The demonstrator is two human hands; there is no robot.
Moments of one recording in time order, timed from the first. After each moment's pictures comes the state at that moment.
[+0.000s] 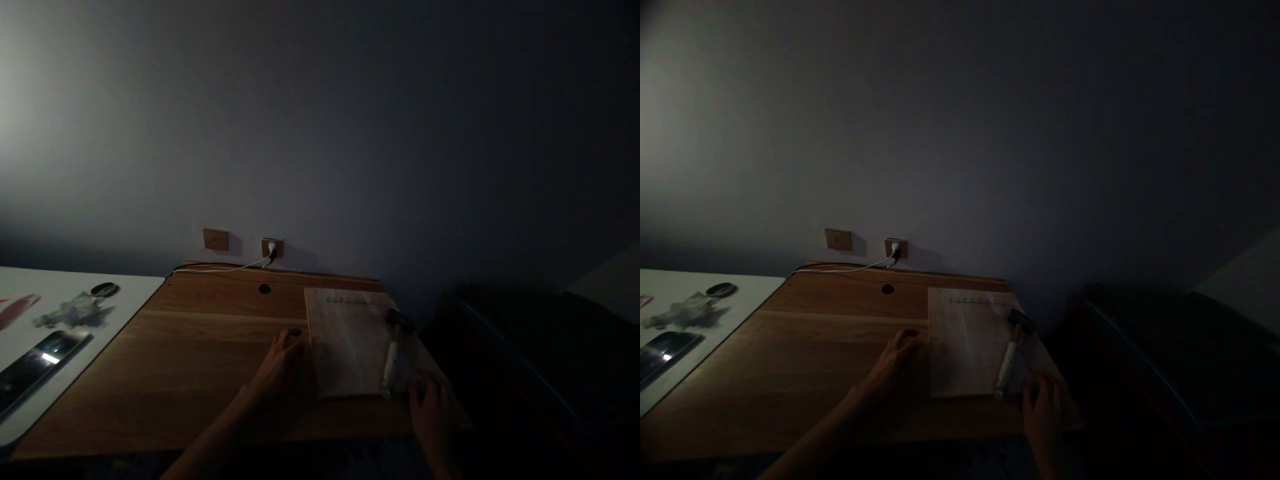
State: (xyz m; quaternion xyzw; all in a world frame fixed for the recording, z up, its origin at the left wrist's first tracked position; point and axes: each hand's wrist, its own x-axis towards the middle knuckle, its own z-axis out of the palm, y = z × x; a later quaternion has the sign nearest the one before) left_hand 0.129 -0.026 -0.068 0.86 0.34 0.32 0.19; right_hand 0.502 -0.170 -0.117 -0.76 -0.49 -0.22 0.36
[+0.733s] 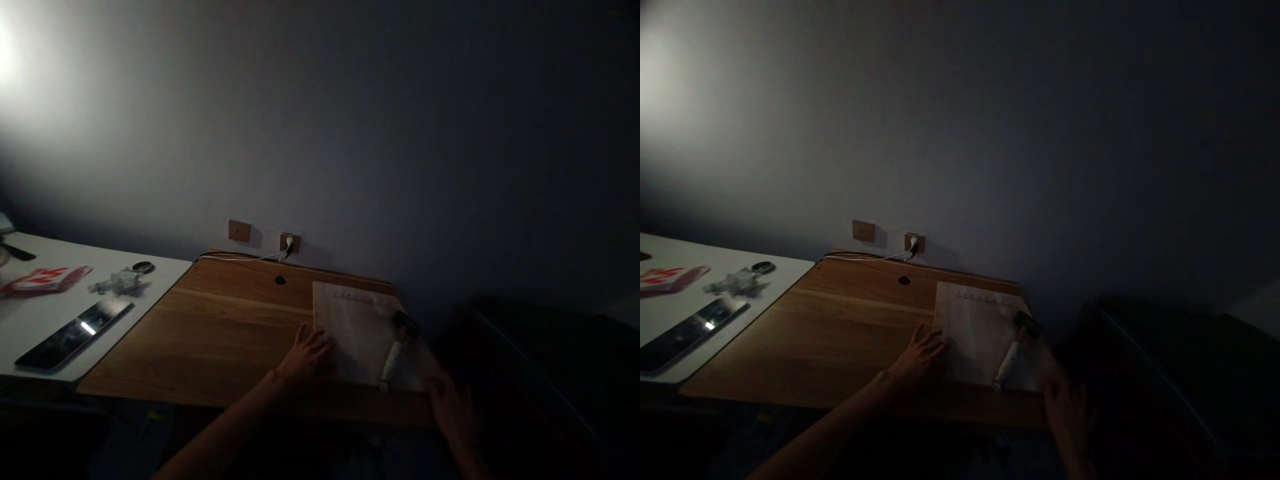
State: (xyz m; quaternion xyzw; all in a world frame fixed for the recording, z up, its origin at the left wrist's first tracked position) left_hand 0.152 -0.047 -0.071 0.94 0.27 0.20 0.09; right_hand 0.553 -0.182 -0.104 -0.83 -0.51 -0.18 0.10
